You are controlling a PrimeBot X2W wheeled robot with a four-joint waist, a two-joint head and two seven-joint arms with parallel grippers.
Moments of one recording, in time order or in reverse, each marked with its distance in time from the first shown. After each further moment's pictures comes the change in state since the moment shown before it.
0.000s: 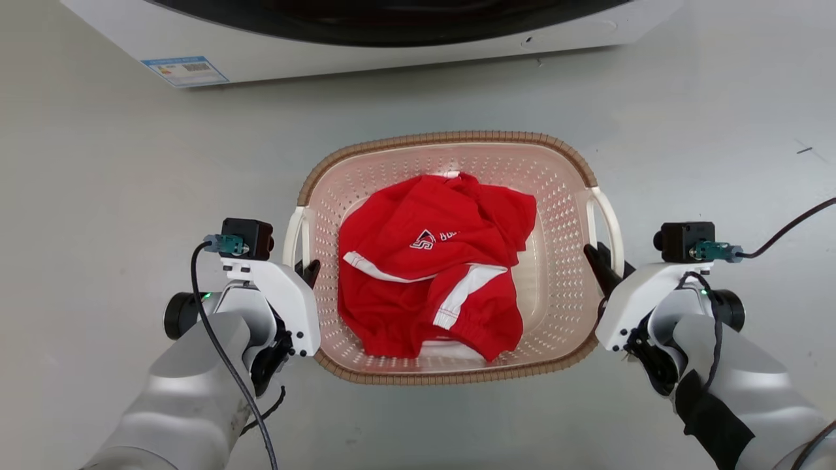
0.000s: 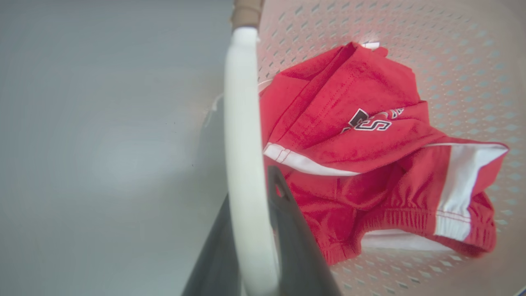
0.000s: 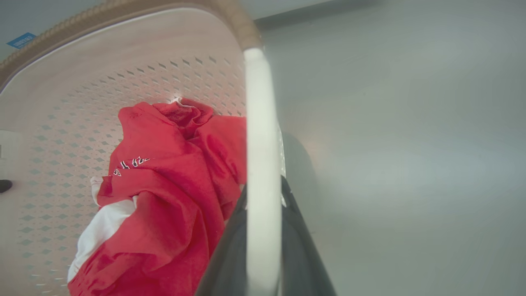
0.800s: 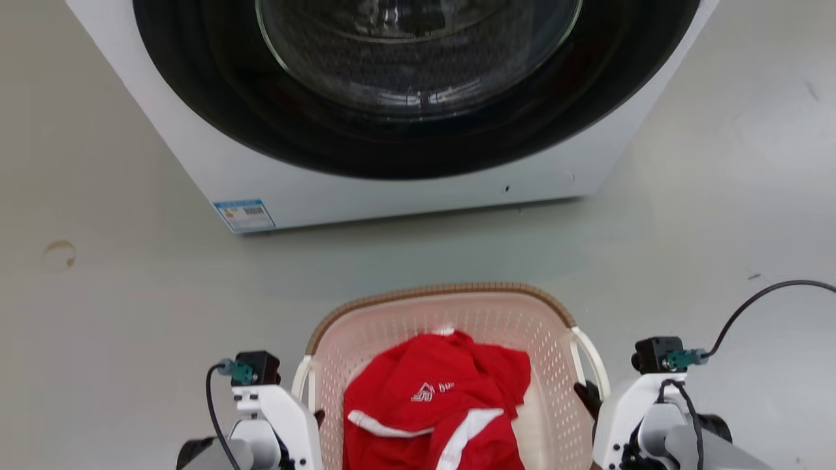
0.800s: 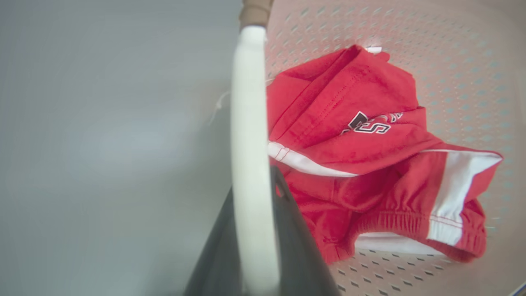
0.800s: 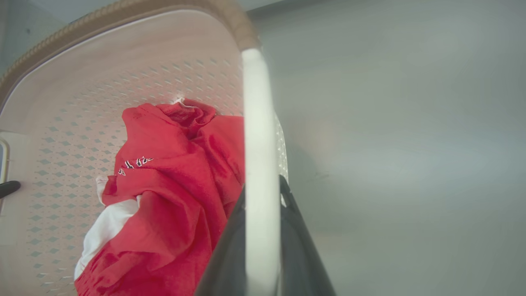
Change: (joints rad) left arm 0.265 -0.009 -0.014 0.012 -0.101 -0.003 0.111; right arm 0.209 0.013 0.176 0.017 0.174 0.000 0.110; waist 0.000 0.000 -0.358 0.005
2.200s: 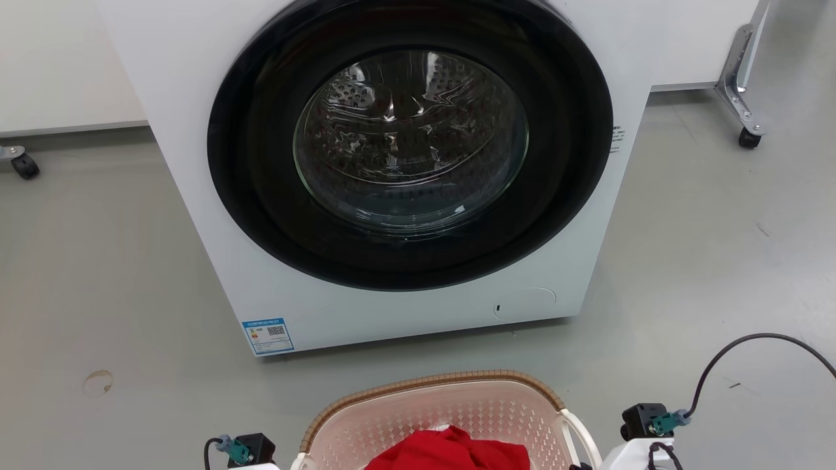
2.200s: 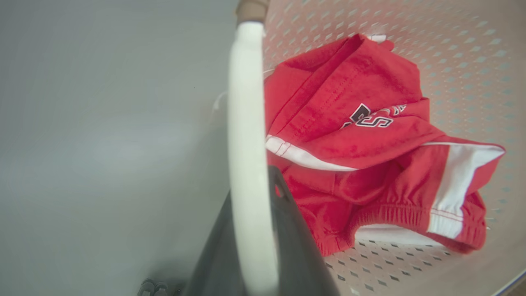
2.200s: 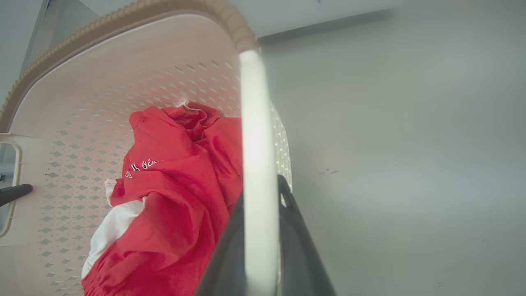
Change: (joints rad) left arm 0.170 0.017 -0.013 -0.002 -0.069 -0.007 0.122; right arm 0.120 0.014 0.116 0.007 0.092 0.001 0.074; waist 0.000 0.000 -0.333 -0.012
